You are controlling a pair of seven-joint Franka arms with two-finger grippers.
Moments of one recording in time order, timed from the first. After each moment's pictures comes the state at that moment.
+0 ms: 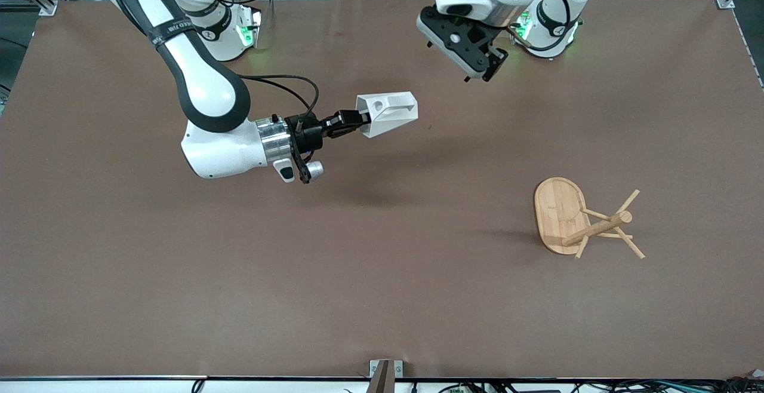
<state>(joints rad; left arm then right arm) -0.33 0.04 -0.36 -1.57 -0.24 1.66 0.12 0.08 0.40 0.43 -1.82 1.35 1.87 -0.25</state>
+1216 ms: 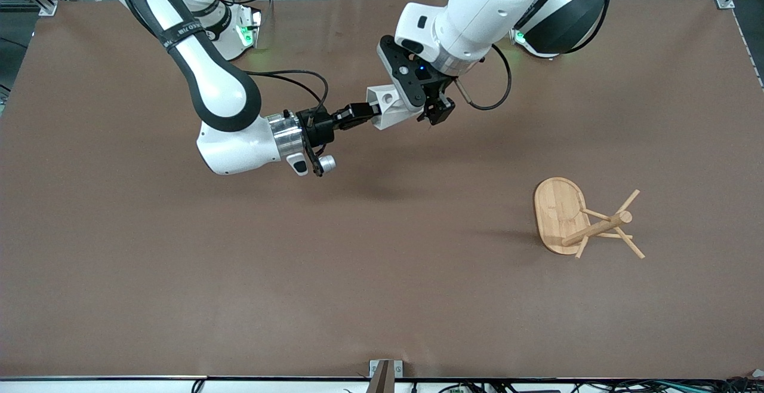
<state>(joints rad) -0.35 0.21 -0.39 -1.57 -0.24 1.88 0.41 0.10 0.41 0.45 -1.83 1.39 1.87 -0.25</state>
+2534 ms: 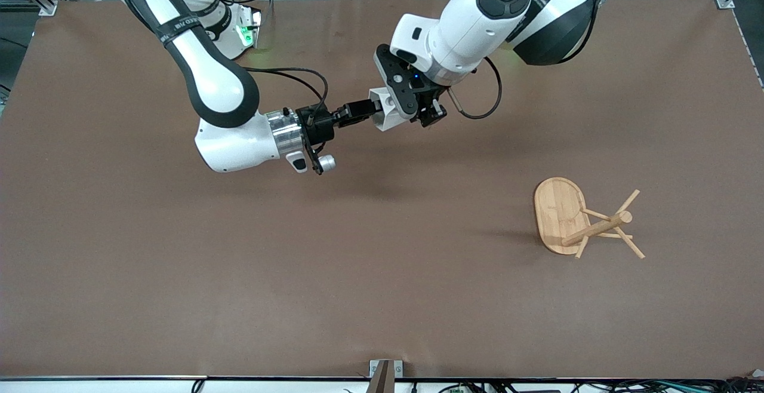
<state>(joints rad) -0.35 0.23 -0.39 -1.60 -0.25 1.89 0.44 0.07 0.39 0.46 -1.82 1.36 1.87 -0.18</state>
